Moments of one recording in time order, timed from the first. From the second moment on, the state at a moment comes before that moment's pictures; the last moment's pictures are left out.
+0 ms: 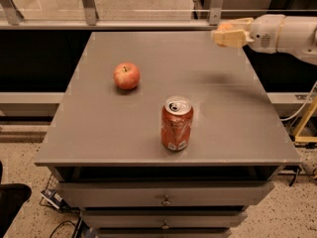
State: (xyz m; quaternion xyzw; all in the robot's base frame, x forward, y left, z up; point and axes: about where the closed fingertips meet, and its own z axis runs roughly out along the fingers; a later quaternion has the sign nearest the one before) arm 0.703 -0.209 0.961 -0.35 0.69 0.26 0.58
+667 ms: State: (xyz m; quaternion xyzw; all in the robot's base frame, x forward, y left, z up) arm 0.606 -0.204 0.953 -0.34 0.68 0.28 0.59
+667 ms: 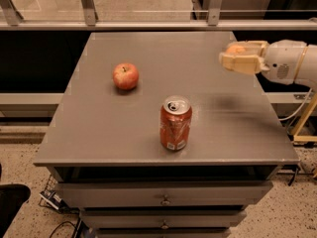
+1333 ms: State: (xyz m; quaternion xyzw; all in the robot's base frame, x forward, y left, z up) arm 0.535 -0.185 0.912 -0.32 0.69 0.28 0.59
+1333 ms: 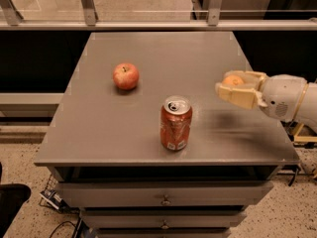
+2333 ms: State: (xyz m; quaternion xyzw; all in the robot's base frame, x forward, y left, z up) arm 0.469 -0.175 0.839 -0.31 0.71 0.28 0.57
